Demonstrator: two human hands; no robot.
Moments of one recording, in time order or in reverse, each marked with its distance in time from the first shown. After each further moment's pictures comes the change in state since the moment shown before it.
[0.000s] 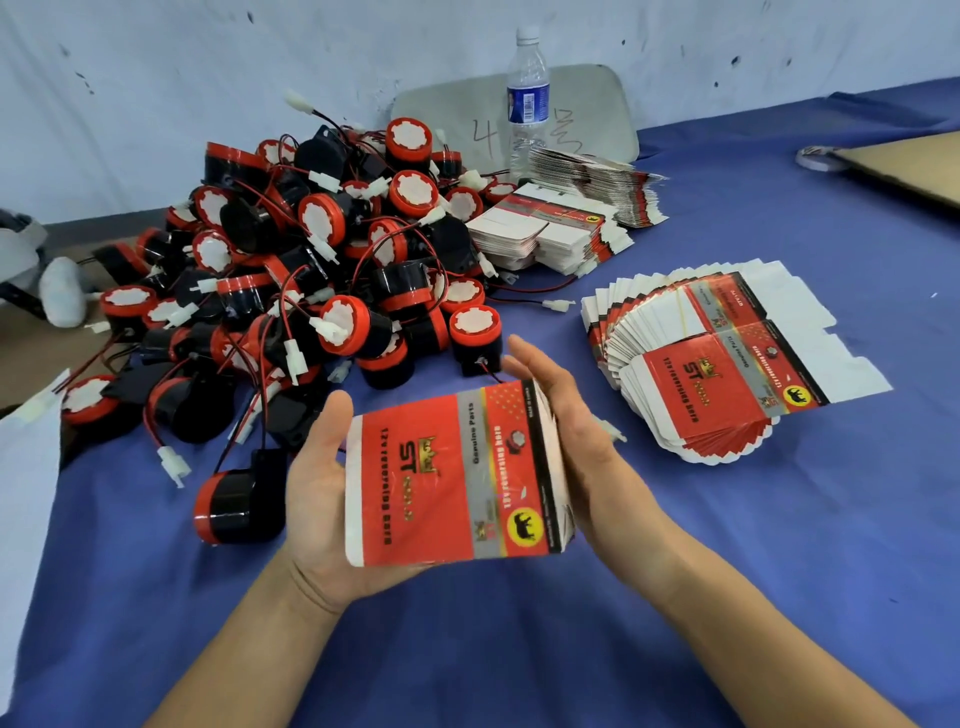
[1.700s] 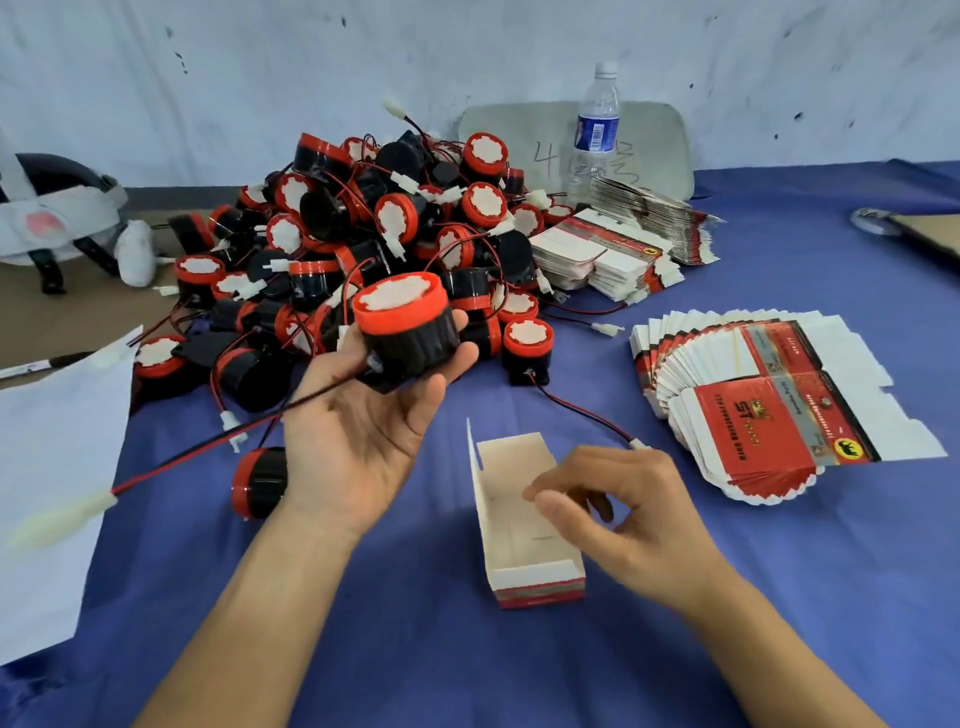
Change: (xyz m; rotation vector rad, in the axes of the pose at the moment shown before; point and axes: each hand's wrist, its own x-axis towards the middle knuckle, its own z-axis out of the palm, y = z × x) left_hand -0.014 0.034 0.026 0.006 0.239 0.544; right_hand -0.025 0.019 -0.009 -0.690 -0.059 -0.372
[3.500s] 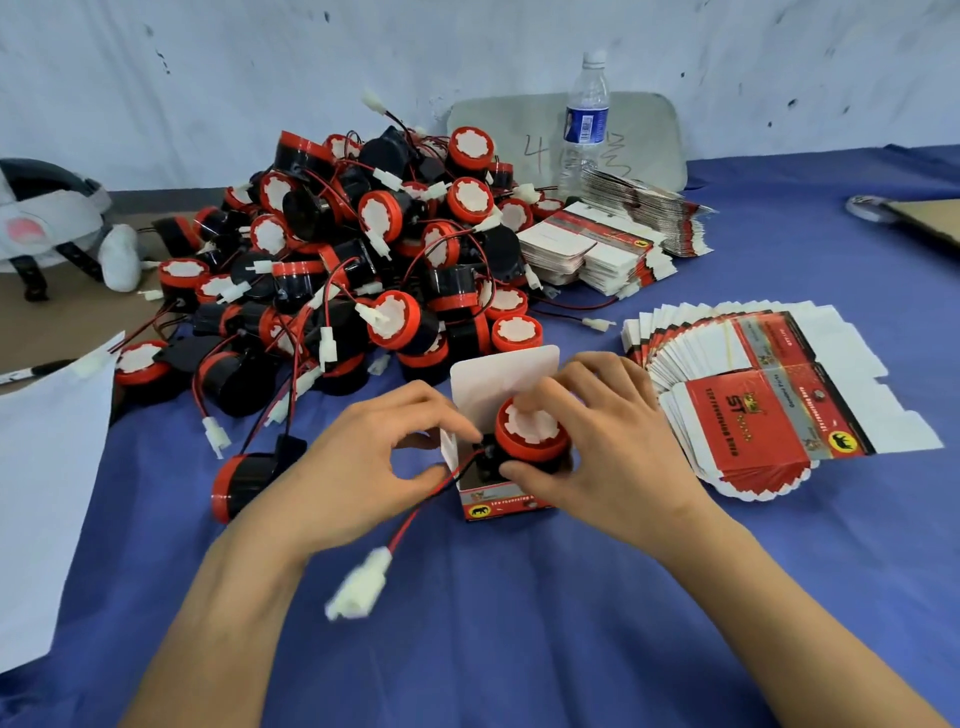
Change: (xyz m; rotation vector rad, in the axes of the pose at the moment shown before) left_hand 0.002 0.003 -0.022 1.774 -0.360 0.211; right_hand 0.032 0.009 -0.007 -0.699 0.051 -0.062
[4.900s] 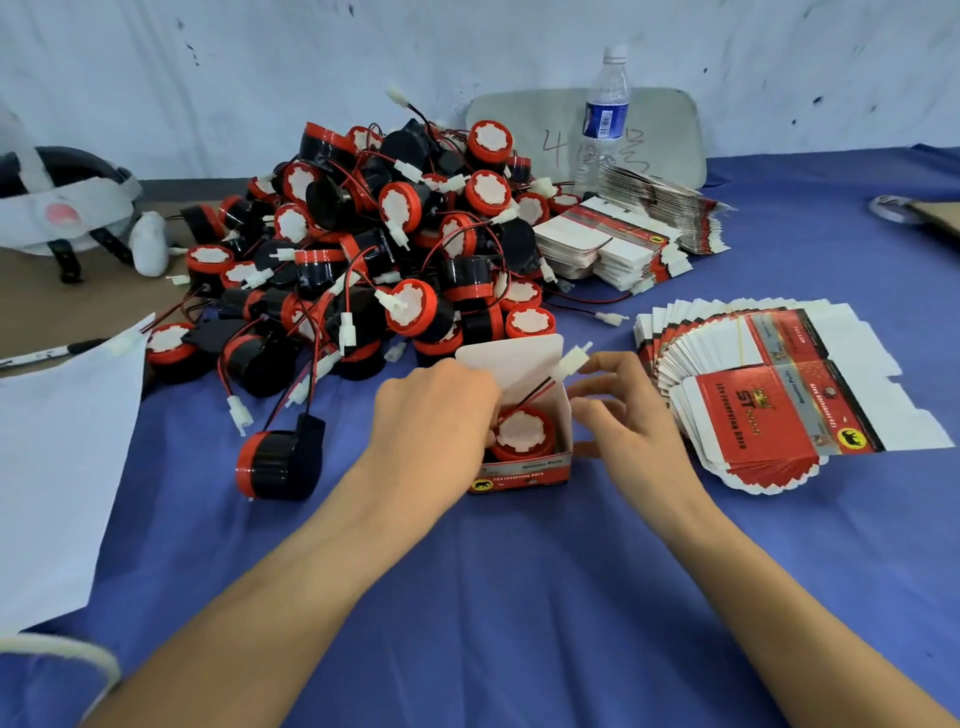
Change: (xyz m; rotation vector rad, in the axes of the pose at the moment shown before) left_hand 0.033 0.047 0.025 0.849 -0.045 -0.389; right_hand -0.004 0.003 0.009 1.020 0.033 0.629
